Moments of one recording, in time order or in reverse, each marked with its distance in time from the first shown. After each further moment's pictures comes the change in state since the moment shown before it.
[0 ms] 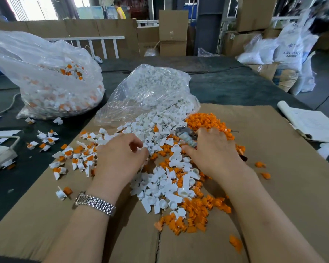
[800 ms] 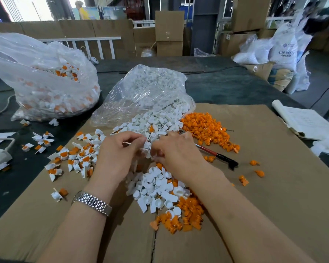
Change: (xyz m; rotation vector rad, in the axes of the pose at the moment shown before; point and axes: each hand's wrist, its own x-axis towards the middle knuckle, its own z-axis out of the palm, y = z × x) left_hand 0.005 0.000 0.006 -0.438 0.015 -0.036; right_hand 0.007 -0.038 0.023 0.018 0.088 -0.510
